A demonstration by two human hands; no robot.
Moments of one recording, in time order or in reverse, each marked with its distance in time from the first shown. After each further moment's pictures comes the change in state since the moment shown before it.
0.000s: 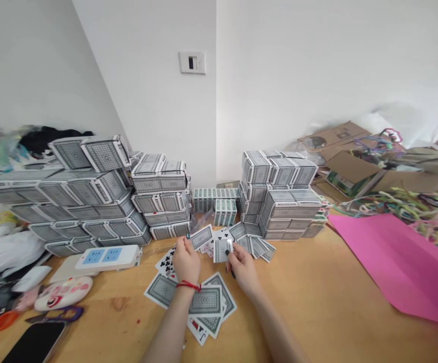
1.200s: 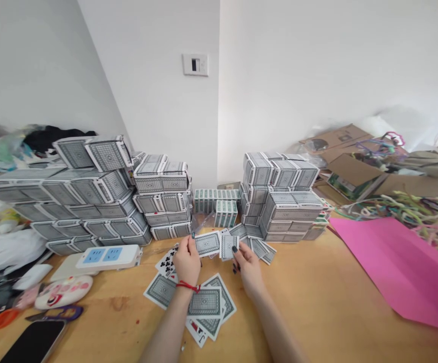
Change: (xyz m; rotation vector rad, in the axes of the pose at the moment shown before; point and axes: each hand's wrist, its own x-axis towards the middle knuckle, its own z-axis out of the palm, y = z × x) left_hand 0.000 0.001 0.000 -0.116 -0.028 0.022; right_hand 0.004 0.002 -0.006 0.156 0.089 0.015
